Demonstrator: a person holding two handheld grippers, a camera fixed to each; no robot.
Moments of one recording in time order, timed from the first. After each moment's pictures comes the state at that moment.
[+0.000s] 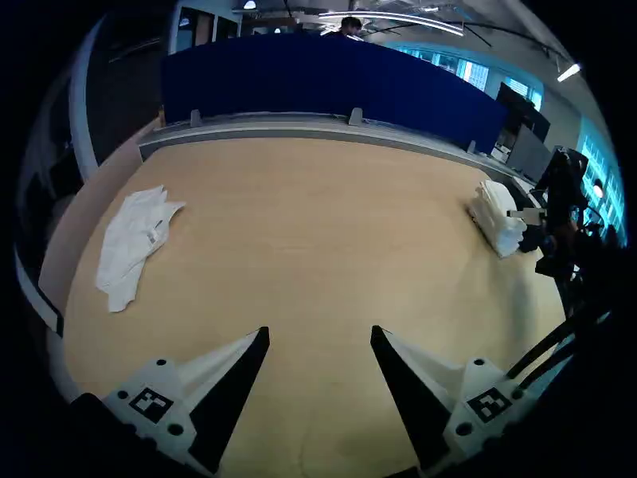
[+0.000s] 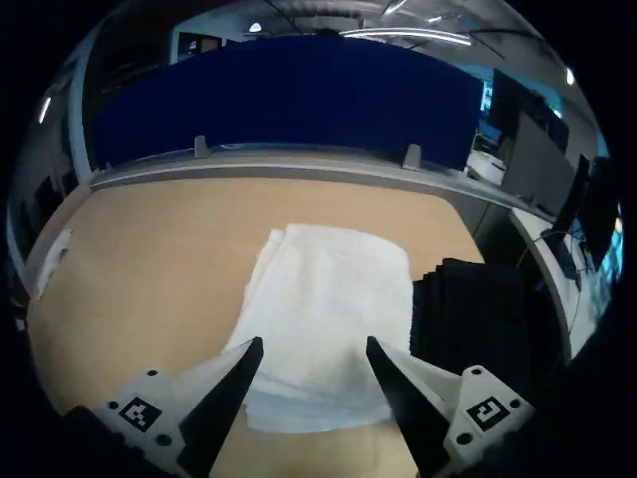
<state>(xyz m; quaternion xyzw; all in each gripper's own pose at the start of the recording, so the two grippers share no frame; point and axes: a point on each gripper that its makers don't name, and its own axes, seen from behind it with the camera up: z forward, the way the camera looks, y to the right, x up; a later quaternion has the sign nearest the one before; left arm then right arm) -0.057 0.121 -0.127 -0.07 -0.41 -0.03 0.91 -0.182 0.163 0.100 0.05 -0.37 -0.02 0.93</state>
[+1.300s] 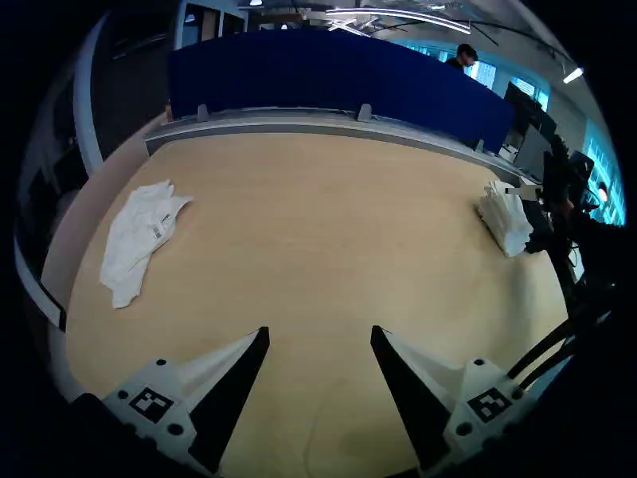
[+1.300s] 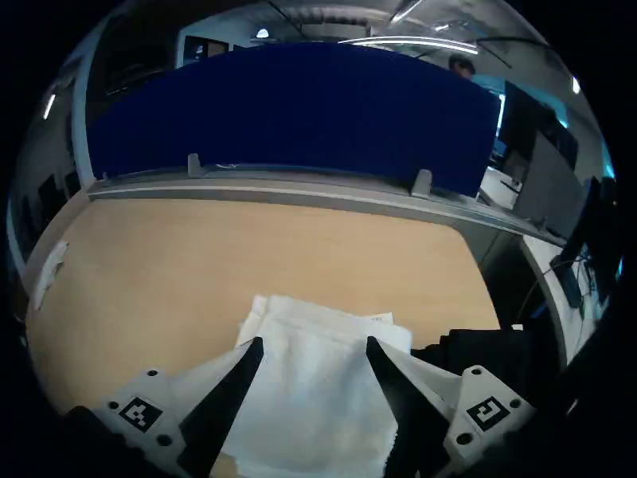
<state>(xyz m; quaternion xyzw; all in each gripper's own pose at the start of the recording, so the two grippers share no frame) -0.062 0.112 -0.127 -0.05 -0.42 -0.03 0.91 -0.164 0.166 0.177 0.06 -0.35 -0.03 0.93</state>
